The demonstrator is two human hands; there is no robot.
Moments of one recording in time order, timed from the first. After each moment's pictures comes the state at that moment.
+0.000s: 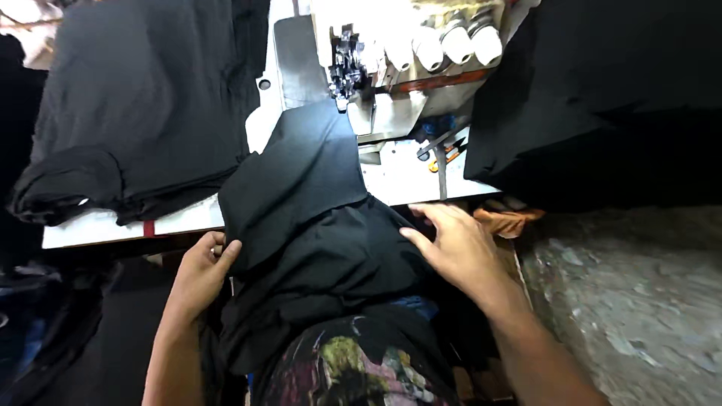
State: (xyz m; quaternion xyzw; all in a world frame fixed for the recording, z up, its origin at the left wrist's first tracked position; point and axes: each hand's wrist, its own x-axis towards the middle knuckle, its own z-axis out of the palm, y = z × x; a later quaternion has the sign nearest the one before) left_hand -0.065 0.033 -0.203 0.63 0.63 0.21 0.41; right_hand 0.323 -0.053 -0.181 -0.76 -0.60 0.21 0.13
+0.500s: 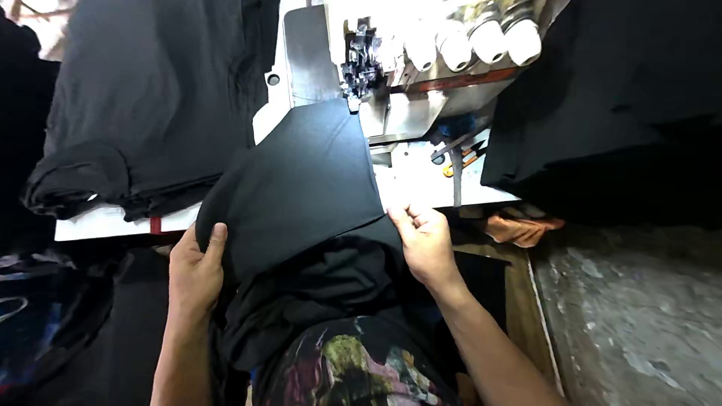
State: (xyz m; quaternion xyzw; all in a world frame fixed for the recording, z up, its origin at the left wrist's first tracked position) left_hand -0.039 0.037 -0.184 0.59 0.64 0.34 0.35; right_hand 0.272 -0.022 -0.217 -0.64 -0.38 0.38 0.54
